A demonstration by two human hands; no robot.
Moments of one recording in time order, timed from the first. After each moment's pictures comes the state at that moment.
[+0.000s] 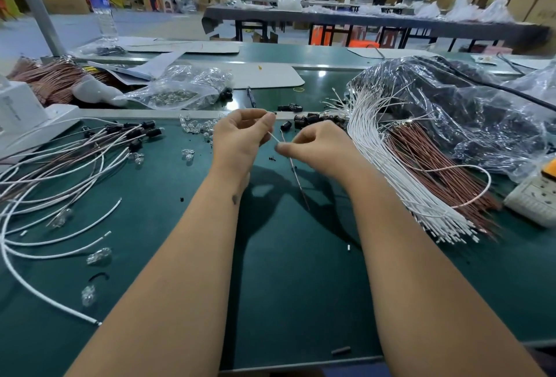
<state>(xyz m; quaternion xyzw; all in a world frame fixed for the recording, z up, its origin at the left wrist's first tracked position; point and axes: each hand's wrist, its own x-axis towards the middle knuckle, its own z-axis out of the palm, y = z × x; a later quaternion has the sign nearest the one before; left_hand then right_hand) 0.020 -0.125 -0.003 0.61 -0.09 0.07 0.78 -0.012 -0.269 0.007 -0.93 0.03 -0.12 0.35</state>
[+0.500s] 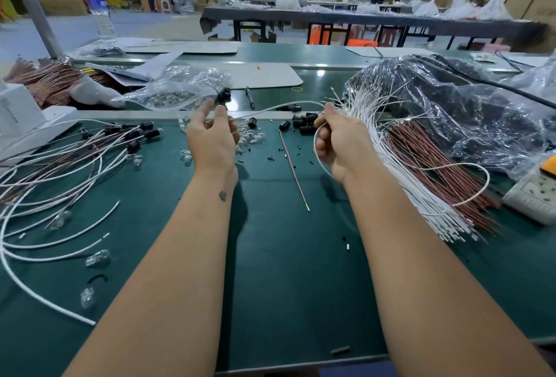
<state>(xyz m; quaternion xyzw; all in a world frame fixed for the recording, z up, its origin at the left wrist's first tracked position) 0.030 -0.113 -0.003 0.54 0.04 0.14 0.83 -0.015 -0.273 0.011 -0.58 0.11 -0.15 0.80</state>
